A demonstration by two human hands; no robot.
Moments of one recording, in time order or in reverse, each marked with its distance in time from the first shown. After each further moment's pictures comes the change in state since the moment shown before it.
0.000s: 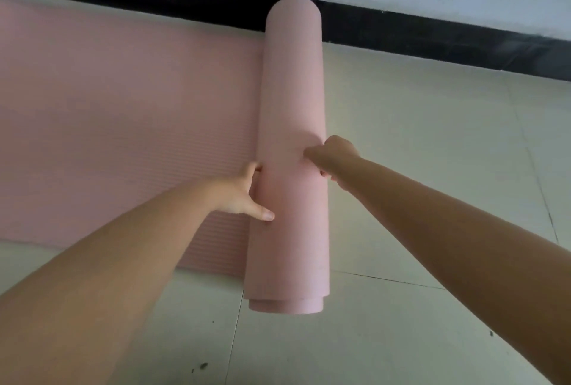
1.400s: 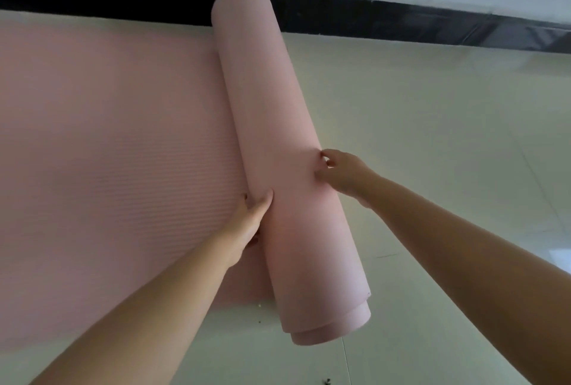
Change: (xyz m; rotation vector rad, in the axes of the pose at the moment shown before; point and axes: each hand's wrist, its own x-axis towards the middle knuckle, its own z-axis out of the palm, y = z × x) left_hand 0.002 -0.108 -0.045 -0.855 -0.035 -0.035; right_hand -0.020 -0.082 0.089 -0.032 0.062 0.092
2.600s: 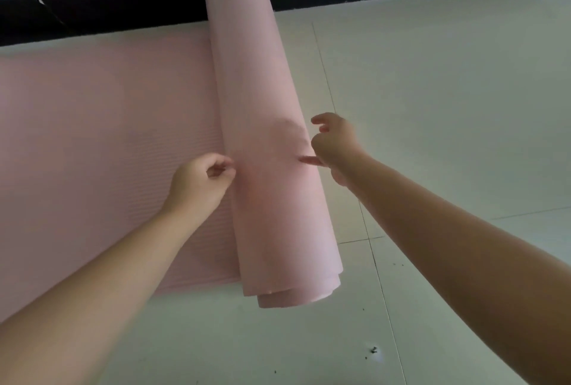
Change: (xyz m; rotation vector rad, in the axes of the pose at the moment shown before) left_hand -0.052 0.029 -0.078 0.687 0.514 0.452; right_hand -0.011 -0.038 0.041 0.739 0.046 0.007
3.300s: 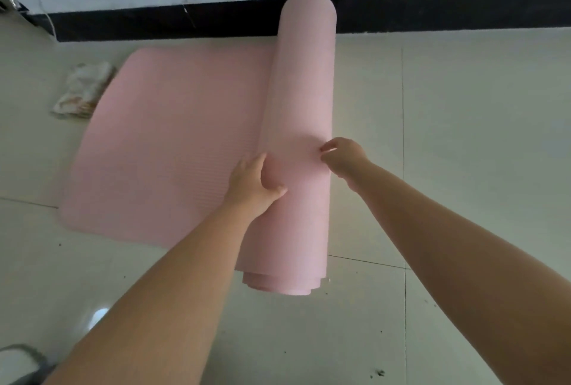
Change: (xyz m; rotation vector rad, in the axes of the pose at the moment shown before) left_hand -0.020 -0.007 -0.010 0.230 -0.018 -0.213; right_hand -0.001 -0.025 0.037 -0.462 -0.292 -0.118
